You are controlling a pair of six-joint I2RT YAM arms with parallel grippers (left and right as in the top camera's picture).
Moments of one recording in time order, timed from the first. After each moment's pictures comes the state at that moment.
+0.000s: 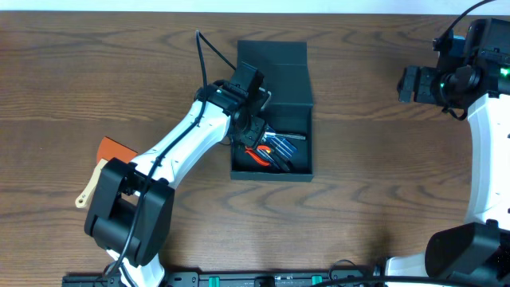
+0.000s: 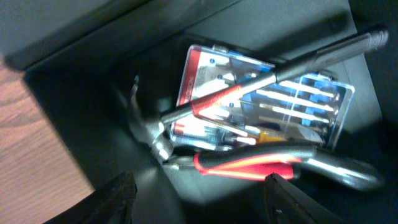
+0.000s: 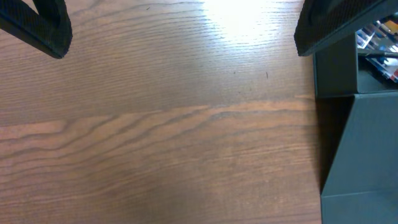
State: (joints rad) left arm -0.52 1.87 1.41 -0.84 0.11 -0.02; right arm -0.23 1.63 1.63 -1.08 -0.10 -0.06
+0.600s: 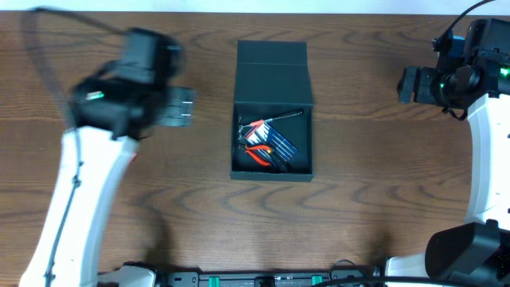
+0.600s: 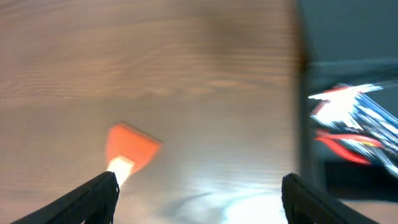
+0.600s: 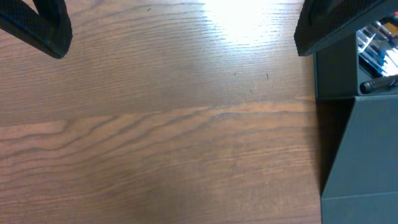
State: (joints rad) left arm -0.18 1.44 1.65 -1.30 -0.19 -0.09; right arm -0.23 1.63 1.63 -1.08 -0.10 -0.06
